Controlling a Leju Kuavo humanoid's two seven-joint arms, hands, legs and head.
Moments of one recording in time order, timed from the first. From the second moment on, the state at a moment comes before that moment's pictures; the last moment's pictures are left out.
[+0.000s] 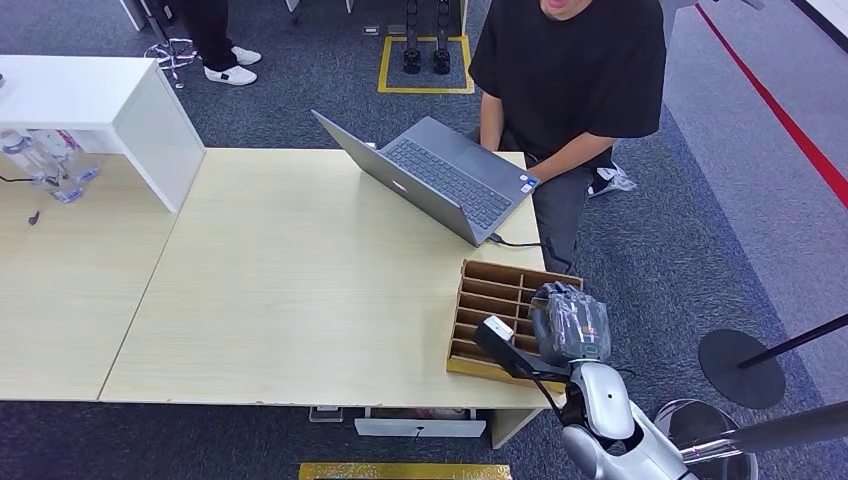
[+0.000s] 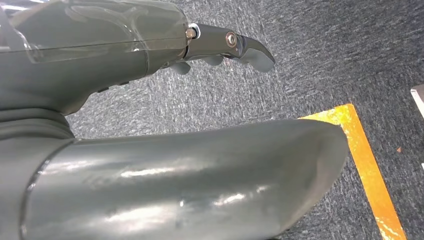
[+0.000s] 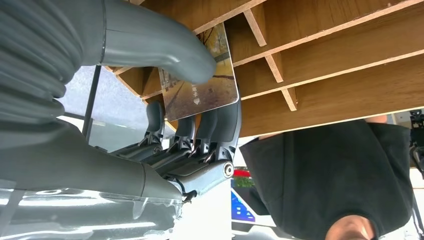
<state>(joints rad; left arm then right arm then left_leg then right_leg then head) -0.16 -0.15 1.09 -0.12 -1.57 0.24 -0.16 -0.09 -0.39 0.61 -1.51 1.13 -0.37 0.60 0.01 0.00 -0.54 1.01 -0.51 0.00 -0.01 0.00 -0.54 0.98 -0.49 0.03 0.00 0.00</state>
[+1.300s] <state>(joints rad) -0.18 -0.15 1.08 -0.13 -1.57 0.23 -0.17 -0.20 -0.44 0.60 -1.93 1.19 -0.19 0.54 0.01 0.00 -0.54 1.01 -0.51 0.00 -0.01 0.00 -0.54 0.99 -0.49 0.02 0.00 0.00</state>
